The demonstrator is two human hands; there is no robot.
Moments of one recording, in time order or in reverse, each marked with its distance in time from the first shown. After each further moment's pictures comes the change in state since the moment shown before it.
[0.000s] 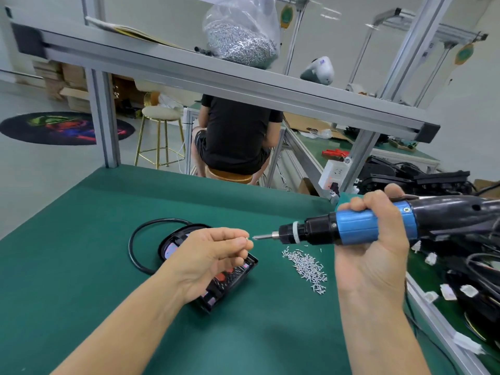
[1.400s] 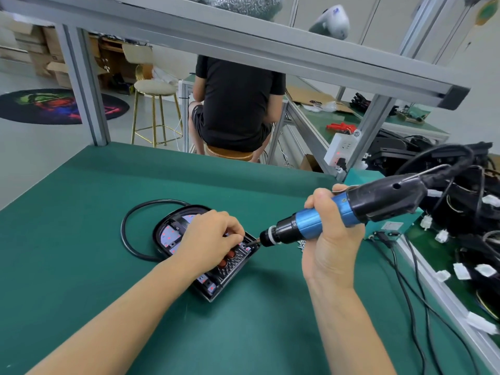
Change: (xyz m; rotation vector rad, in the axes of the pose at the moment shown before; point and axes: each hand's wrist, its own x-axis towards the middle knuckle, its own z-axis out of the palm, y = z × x) left_hand 0.048 -0.028 -0.023 1.260 0.084 0.303; right_hand -0.001 0.069 -0.031 -0.289 0.017 -0.008
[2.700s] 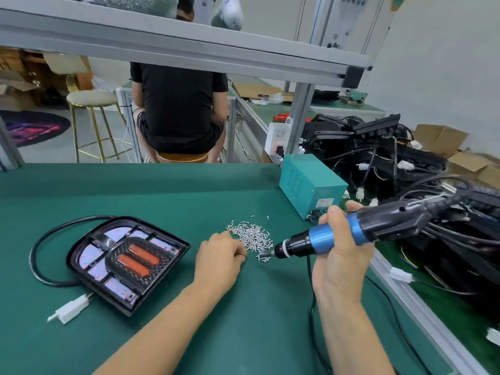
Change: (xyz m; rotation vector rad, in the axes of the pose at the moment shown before) left_hand 0.014 0.062 0.122 0.290 -0.037 0.099; right_hand 0.017 -0.051 -0.115 -0.083 0.321 -0.123
